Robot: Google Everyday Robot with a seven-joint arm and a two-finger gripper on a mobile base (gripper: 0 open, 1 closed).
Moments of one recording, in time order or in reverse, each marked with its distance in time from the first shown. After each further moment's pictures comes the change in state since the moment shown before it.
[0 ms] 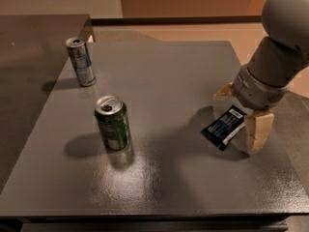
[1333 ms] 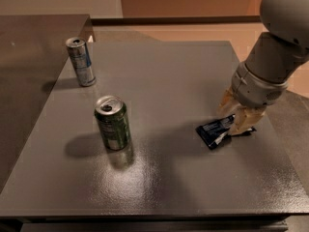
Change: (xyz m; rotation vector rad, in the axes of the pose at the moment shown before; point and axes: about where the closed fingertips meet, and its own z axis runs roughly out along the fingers) arm -0.014 0.003 -0.008 -0.030 -0.033 -0.007
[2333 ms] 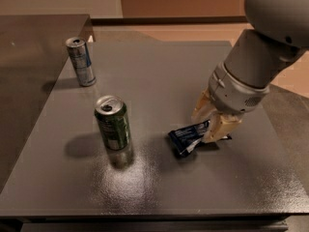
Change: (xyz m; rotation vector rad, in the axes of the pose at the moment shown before) arm -0.080 0.013 -0.011 0.027 -0.105 -0.028
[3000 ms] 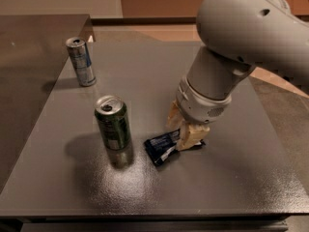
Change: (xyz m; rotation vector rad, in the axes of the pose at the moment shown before) arm -0.047 -0.012 0.037 -0.006 0.014 -0.054
